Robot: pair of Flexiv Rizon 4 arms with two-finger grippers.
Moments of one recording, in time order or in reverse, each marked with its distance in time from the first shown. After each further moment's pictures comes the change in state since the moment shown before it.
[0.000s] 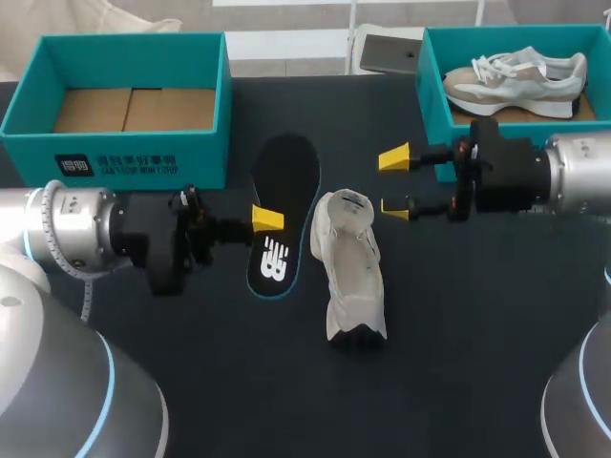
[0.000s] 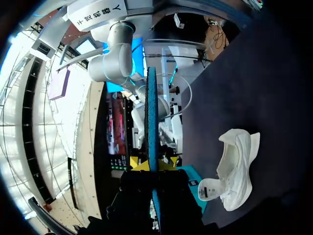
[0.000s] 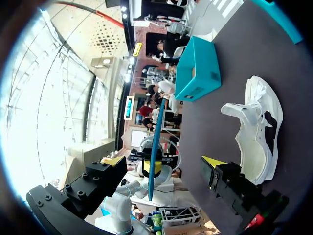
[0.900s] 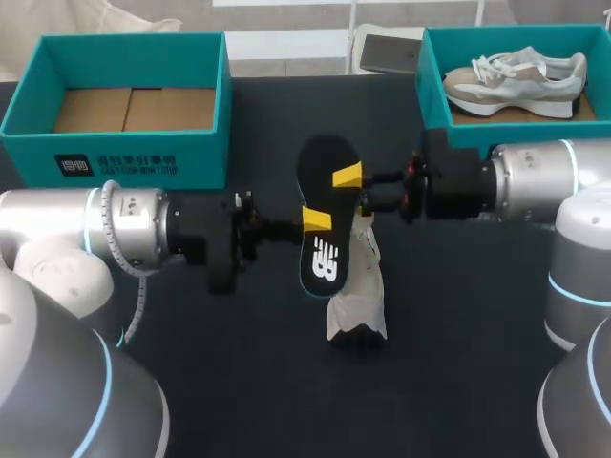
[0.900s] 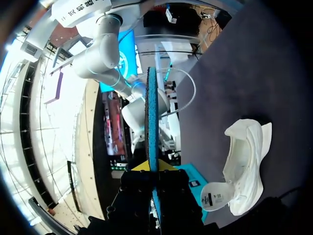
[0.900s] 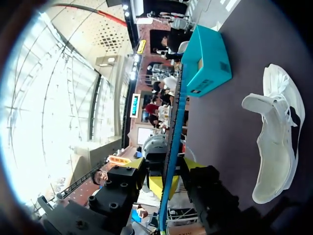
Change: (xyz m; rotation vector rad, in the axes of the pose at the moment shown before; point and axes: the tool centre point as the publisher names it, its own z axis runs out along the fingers) left arm 0.021 0.014 0.057 -0.015 0.025 0.043; right arm -0.004 -0.002 0.057 0.027 0.061 0.012
